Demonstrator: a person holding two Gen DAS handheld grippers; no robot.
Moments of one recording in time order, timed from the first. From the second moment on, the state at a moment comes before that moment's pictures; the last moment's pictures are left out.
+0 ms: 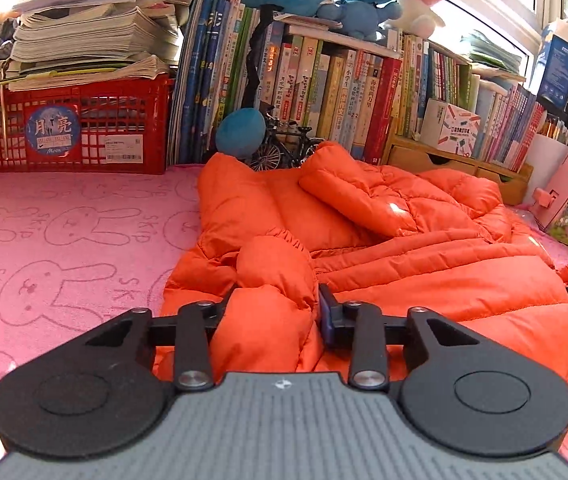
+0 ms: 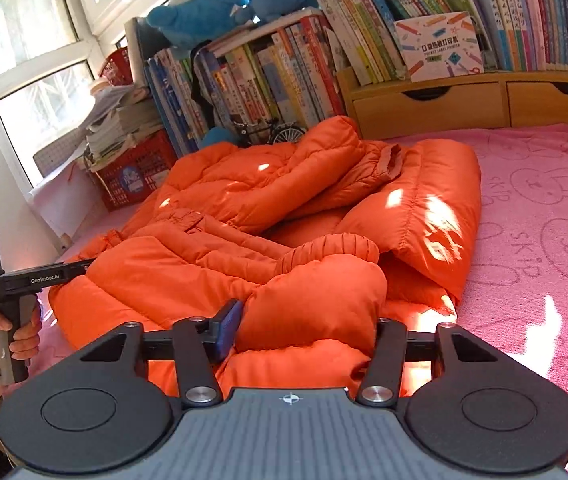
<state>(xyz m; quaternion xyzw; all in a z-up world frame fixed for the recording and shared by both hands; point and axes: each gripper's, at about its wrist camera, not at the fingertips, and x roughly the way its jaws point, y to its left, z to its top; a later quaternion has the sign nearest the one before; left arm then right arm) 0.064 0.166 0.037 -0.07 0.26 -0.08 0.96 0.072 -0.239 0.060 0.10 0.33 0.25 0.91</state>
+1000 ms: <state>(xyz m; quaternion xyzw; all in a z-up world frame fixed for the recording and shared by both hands) 0.248 0.144 0.025 0.04 0.26 0.09 0.96 0.280 -0.223 0.053 0.08 0.34 0.16 0.92</state>
